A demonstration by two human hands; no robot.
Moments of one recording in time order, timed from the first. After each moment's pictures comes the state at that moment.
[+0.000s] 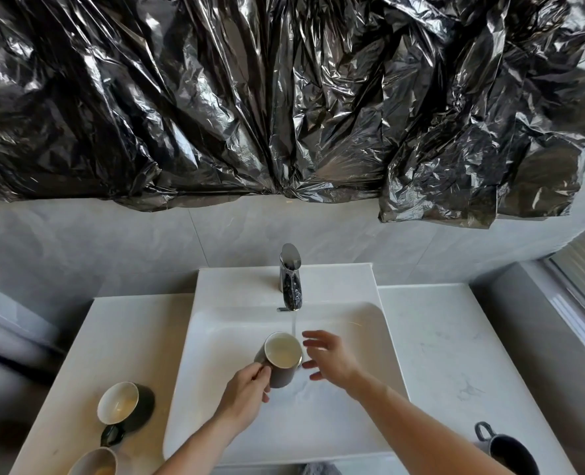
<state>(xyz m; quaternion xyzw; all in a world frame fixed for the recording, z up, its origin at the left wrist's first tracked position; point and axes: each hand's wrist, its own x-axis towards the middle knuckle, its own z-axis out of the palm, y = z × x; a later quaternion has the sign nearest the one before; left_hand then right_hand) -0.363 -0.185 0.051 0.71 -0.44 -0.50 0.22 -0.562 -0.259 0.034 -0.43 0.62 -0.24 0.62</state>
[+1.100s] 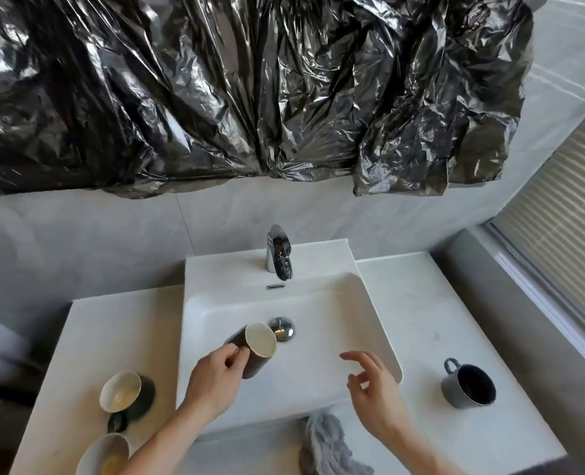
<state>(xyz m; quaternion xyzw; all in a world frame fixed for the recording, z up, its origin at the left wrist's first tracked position) -0.305 -0.146 0.081 0.71 -0.56 -0.37 0.21 -0.601 -0.094 0.059 -0.59 0.70 -0.26 0.28</state>
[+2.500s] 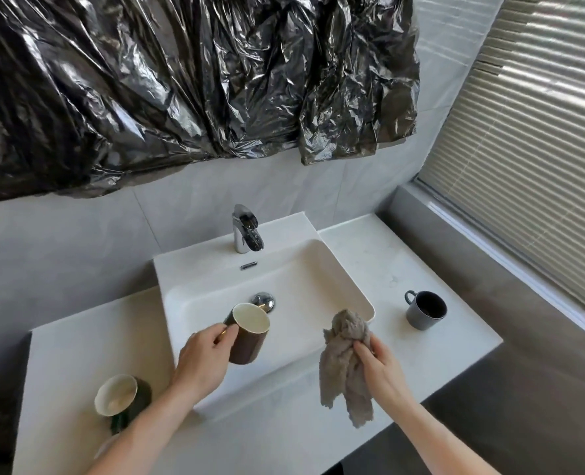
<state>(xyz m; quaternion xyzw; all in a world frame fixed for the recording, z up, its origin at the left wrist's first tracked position) -0.276 -0.117 0.110 0.62 -0.63 -0.41 0.20 -0.561 0.011 0.088 -0.34 0.72 -0.45 0.40</state>
